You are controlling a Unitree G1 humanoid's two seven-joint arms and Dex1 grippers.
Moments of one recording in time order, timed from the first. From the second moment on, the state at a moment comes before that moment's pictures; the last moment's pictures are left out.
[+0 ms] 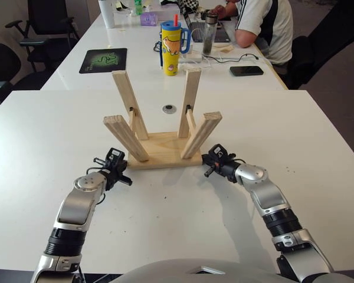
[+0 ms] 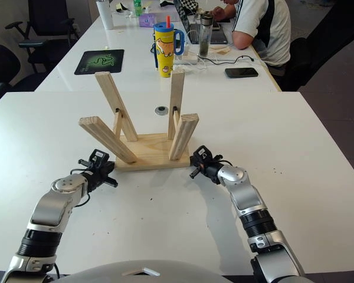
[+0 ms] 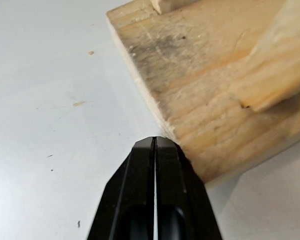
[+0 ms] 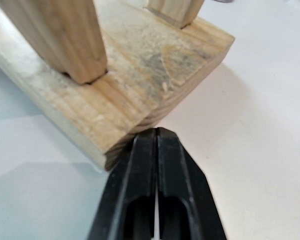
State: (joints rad) left arm -0.08 0.41 -0.07 -0.15 -0.08 0.73 -0.35; right arm -0.24 -0.35 0.22 0.15 0.01 0.34 0.59
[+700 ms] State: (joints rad) left arm -0.20 0.42 0.03 -0.40 -0.12 0.91 -0.36; right arm -0.22 -0.38 0.14 -0.15 0.03 0.46 0.59
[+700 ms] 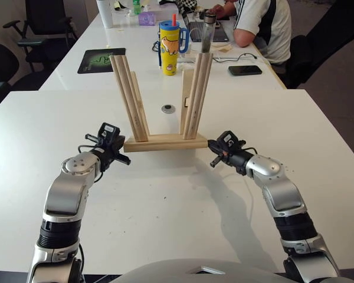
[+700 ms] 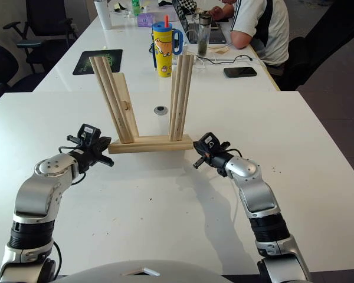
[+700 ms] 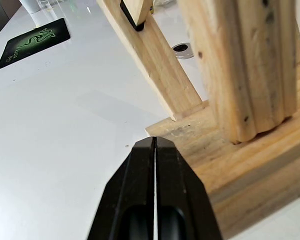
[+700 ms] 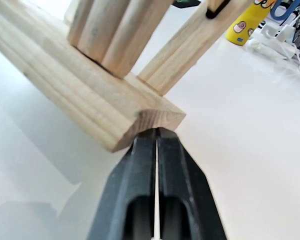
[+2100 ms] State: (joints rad) left arm -0.32 0.66 0.23 0.38 0.02 0.18 -0.35; right arm -0.31 -0.29 0.17 -0.12 0.01 0.49 0.46
